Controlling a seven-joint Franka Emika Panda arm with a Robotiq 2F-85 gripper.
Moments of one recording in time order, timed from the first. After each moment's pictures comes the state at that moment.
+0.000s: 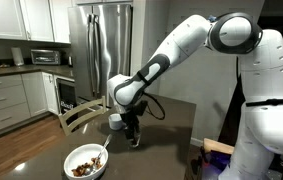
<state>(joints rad) 0.06 0.35 0.02 -2.07 -0.07 2.02 -0.09</state>
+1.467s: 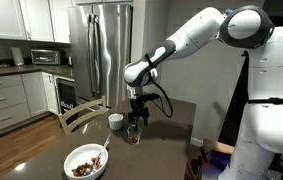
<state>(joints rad) -0.04 0.23 -0.04 -2.12 0.20 1.95 -0.01</state>
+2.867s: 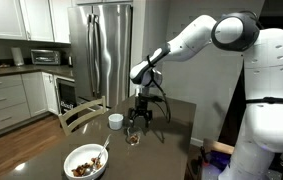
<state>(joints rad) -0.12 0.29 -0.11 -2.11 0.50 1.98 0.11</state>
